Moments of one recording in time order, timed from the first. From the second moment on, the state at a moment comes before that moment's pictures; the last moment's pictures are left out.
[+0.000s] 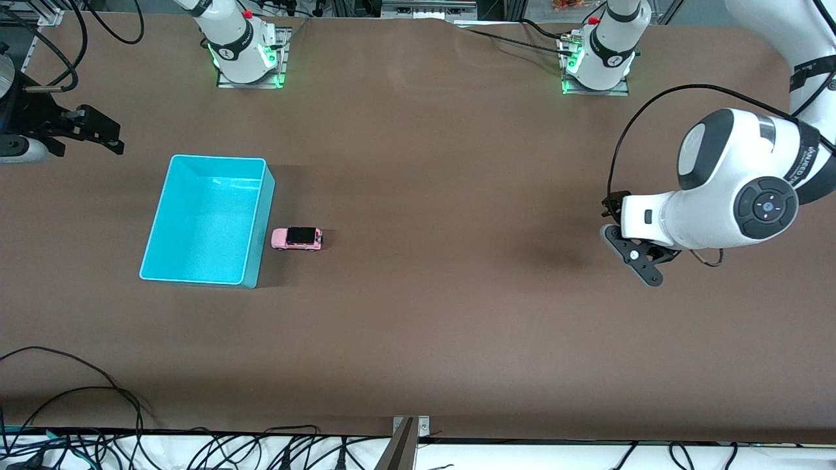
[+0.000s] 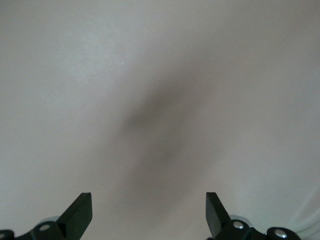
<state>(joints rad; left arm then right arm) 0.03 0.42 -0.24 -1.46 0.04 1.63 0.61 0.08 -0.02 -0.05 -1.61 -0.01 1.57 -0.03</state>
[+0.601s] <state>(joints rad) -0.05 0.29 -0.12 -1.43 0.04 1.61 0.43 0.14 0.02 -0.03 -1.61 0.00 1.59 -0.05</state>
